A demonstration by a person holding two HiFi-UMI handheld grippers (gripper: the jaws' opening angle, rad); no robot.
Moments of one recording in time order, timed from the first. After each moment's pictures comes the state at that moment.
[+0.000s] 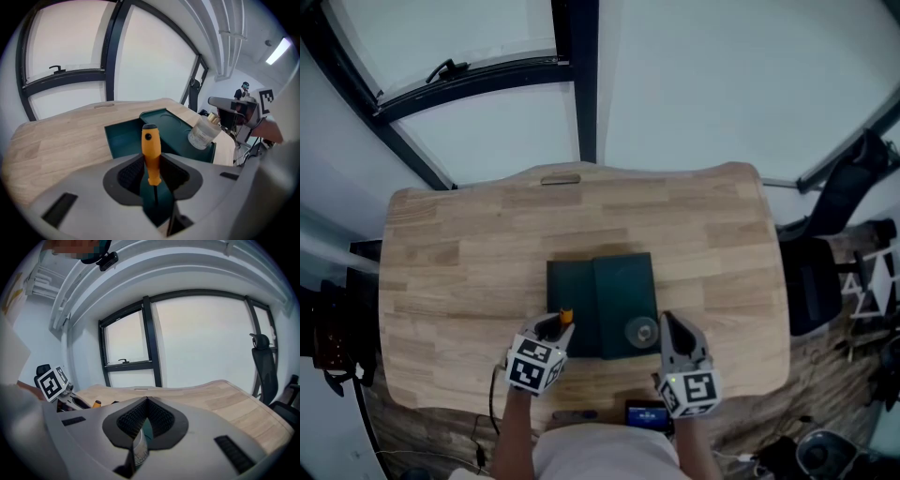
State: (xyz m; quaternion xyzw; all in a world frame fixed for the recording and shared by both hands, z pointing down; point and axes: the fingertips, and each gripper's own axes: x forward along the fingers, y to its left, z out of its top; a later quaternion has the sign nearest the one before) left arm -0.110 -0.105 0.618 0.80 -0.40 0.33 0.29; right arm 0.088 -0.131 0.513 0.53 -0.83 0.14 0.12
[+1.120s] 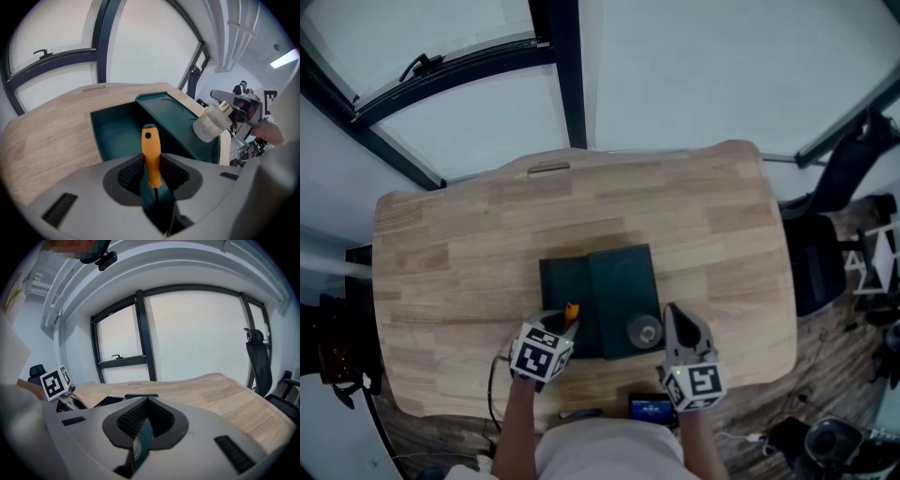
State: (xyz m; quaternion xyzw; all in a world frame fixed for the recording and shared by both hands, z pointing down) left arm -0.098 -0.107 0.653 0.78 -0.34 0.39 0.35; right arm 0.100 -0.141 0.538 0.55 -0.80 0.17 0.13
